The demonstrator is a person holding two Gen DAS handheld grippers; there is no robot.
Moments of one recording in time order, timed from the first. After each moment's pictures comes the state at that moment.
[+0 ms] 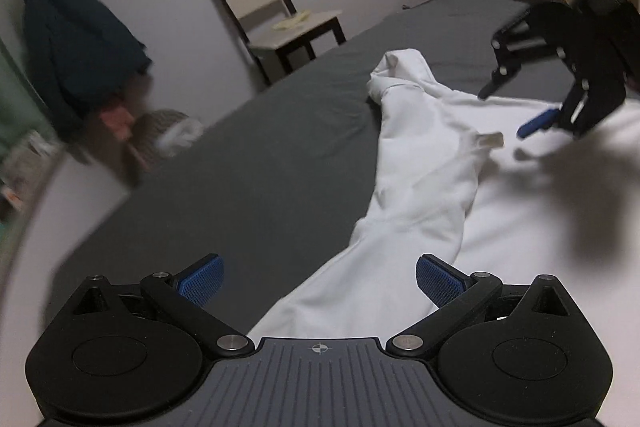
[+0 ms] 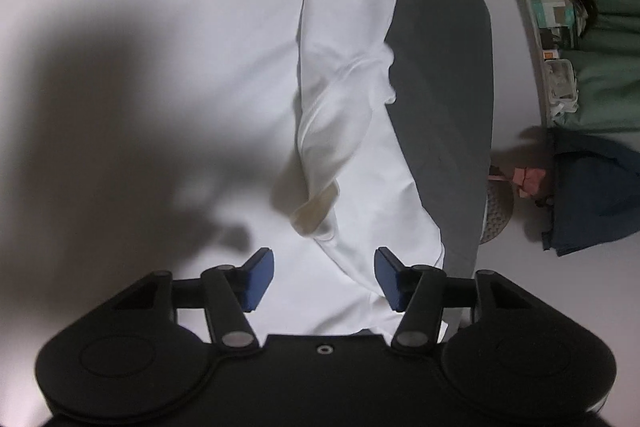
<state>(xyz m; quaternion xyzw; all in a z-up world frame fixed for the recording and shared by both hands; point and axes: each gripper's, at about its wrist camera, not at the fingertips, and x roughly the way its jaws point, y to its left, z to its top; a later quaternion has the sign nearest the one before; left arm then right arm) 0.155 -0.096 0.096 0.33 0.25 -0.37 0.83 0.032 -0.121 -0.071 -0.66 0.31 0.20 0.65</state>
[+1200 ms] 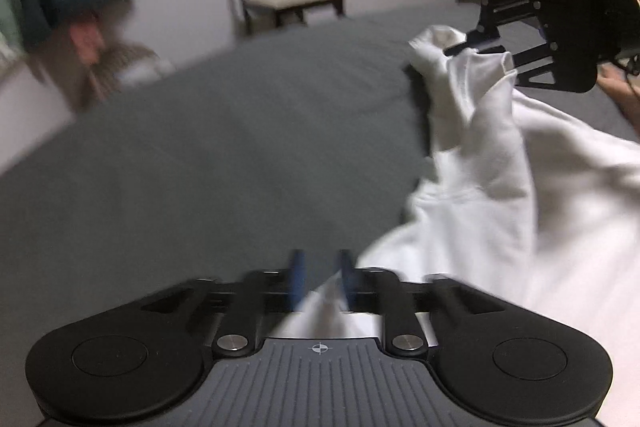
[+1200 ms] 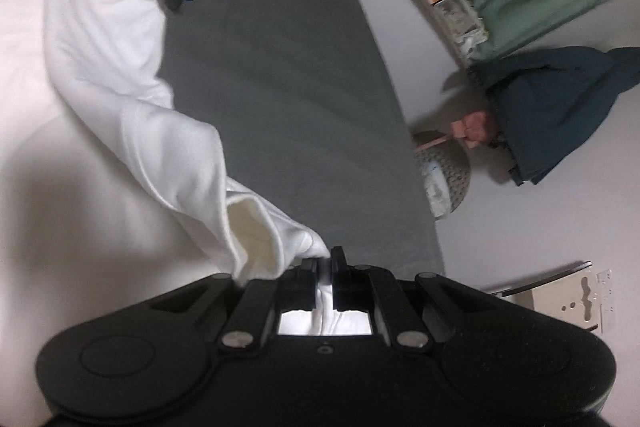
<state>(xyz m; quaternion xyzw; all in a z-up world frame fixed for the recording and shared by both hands) 0.239 -0.069 0.023 0.21 0.35 -0.43 0.80 0.135 -0.129 -0.022 -0.51 0.30 0.13 0.80</state>
